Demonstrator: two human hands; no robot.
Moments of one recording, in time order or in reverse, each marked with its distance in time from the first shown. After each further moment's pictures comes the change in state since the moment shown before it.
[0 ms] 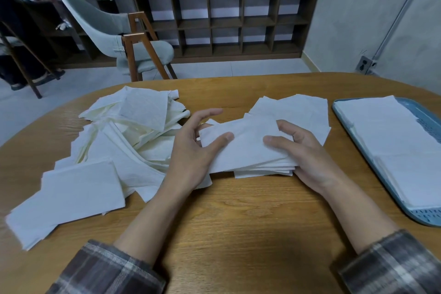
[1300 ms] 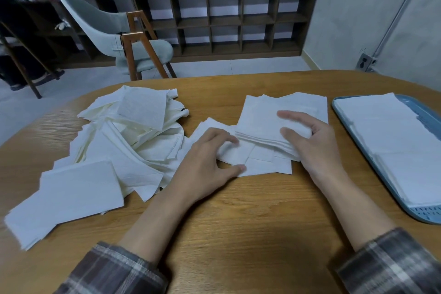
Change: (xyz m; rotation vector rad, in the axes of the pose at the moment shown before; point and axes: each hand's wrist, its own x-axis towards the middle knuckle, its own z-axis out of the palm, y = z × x) left_hand -0.002 -0.039 0.004 0.567 -0.307 0.118; right_hand 0.005 0.006 -0.010 -0.339 0.416 -0.224
